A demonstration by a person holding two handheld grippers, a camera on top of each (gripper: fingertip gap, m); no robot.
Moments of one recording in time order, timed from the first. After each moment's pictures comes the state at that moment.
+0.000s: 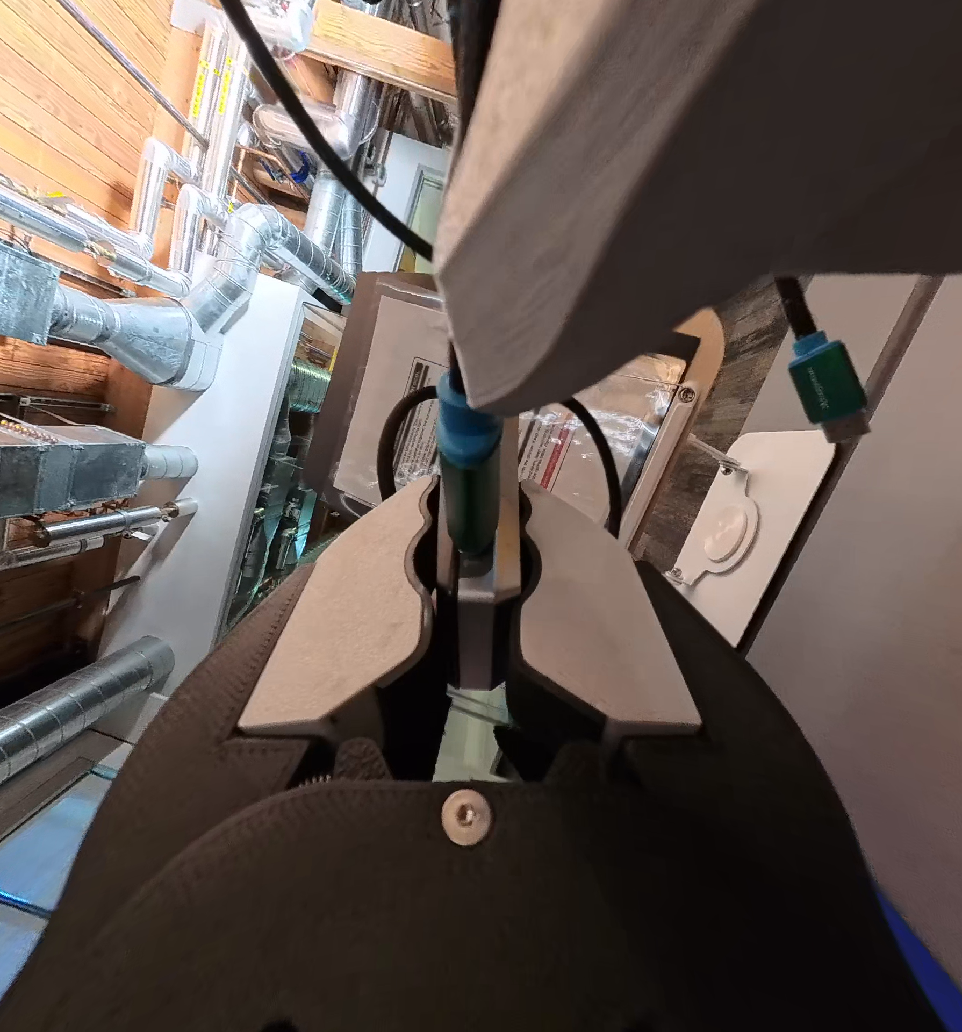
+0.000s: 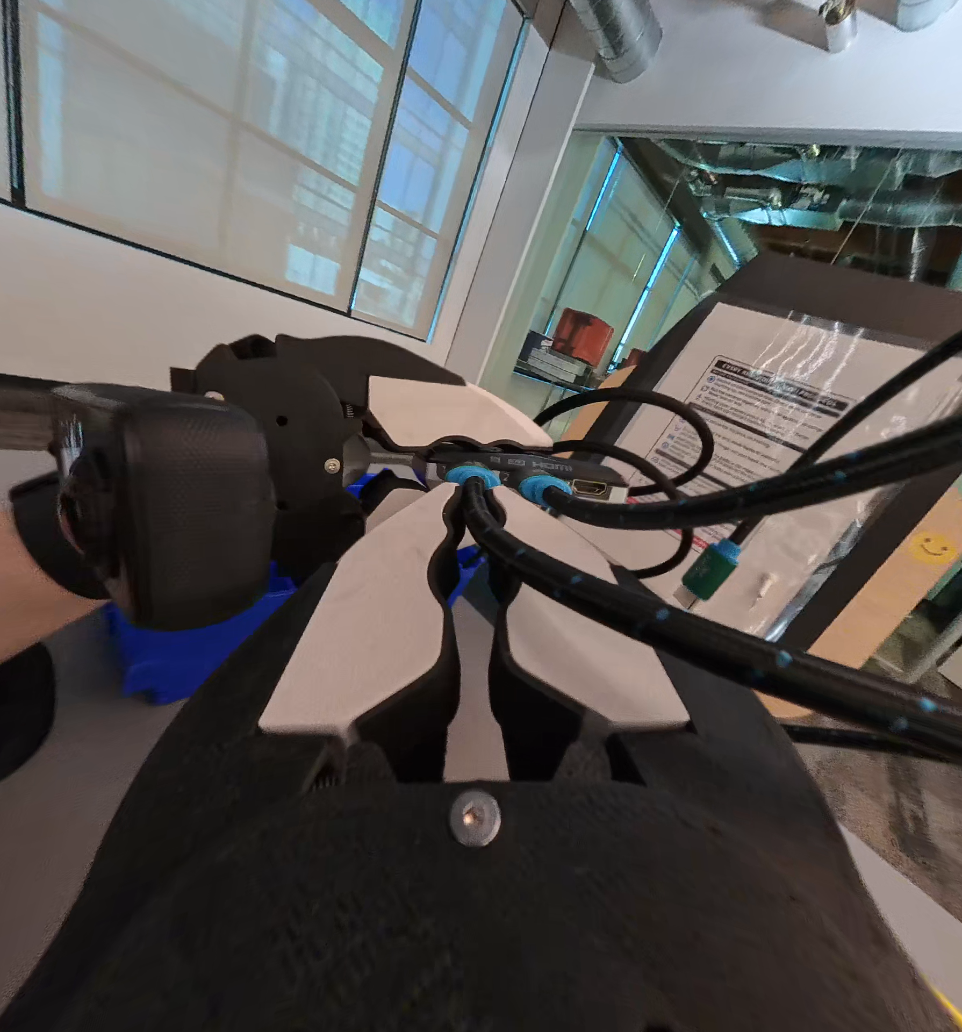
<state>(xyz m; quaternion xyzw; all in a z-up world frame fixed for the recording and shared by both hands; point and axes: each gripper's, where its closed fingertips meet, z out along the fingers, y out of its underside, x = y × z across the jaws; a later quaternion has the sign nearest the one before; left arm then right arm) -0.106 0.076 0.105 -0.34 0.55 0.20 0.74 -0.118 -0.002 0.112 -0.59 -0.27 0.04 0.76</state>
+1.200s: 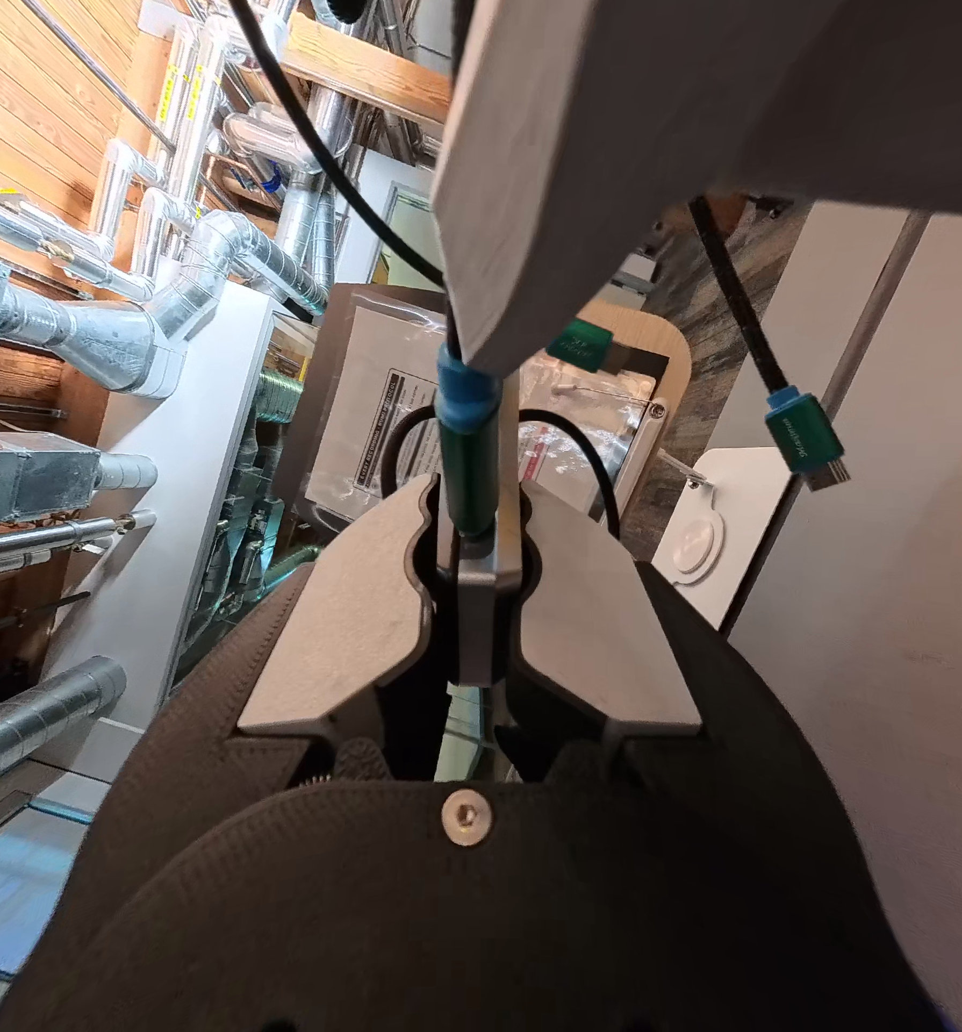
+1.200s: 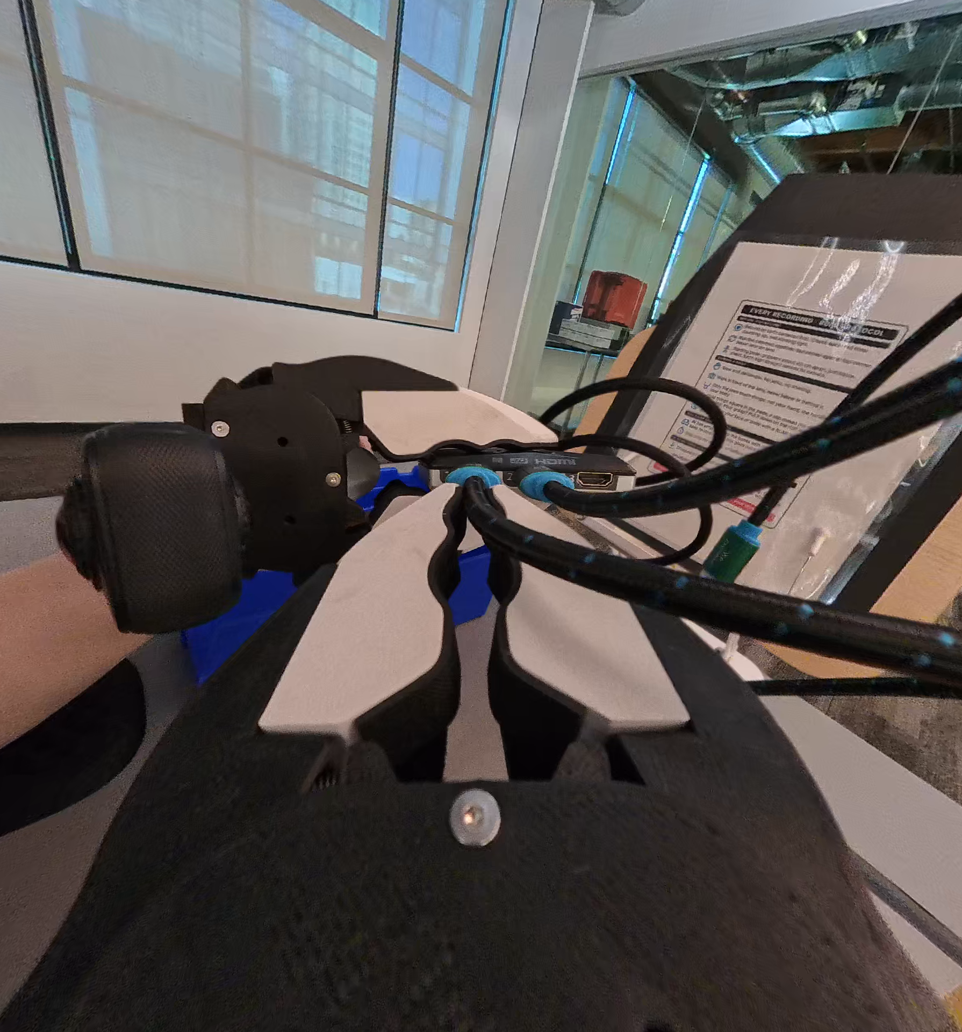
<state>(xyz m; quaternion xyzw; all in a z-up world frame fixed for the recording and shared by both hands) -0.101 0.074 0.101 -0.34 0.56 0.17 0.73 -0.111 -0.002 0.114 -0.62 -0.23 0.11 0.74</state>
